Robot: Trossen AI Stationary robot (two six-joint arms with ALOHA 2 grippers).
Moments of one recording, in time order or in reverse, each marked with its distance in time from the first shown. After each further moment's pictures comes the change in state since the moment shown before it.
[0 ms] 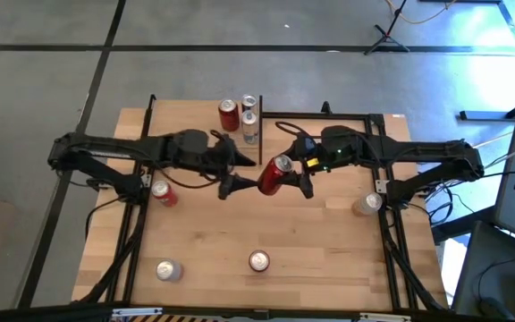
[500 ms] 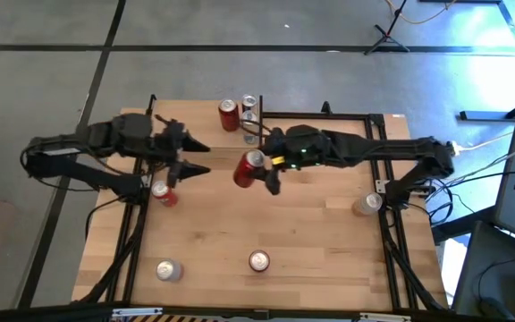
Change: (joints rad) left arm 0.046 -0.367 0.000 -0.406 -0.006 0.071; right arm 0.015 0.291 0.302 -0.064 0.137 -0.018
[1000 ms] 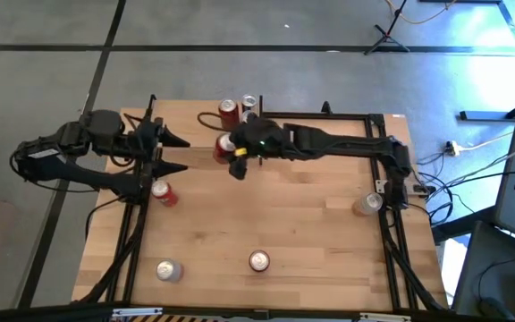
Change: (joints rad) left arm -0.001 -0.163 0.000 -0.104 -0.002 0.108; right arm -0.047 0.348 0.416 -0.126 0.202 -0.148
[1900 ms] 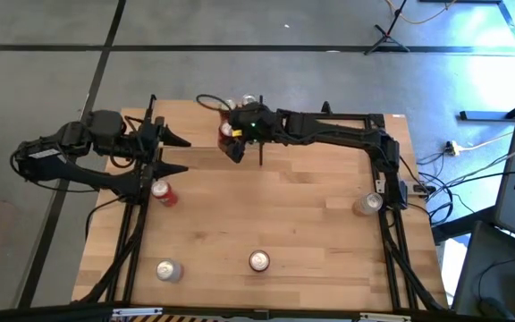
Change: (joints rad) left arm 0.000 0.001 0.000 0.003 0.003 0.083; right arm -0.124 0.088 0.065 -0.073 -0.044 0.058
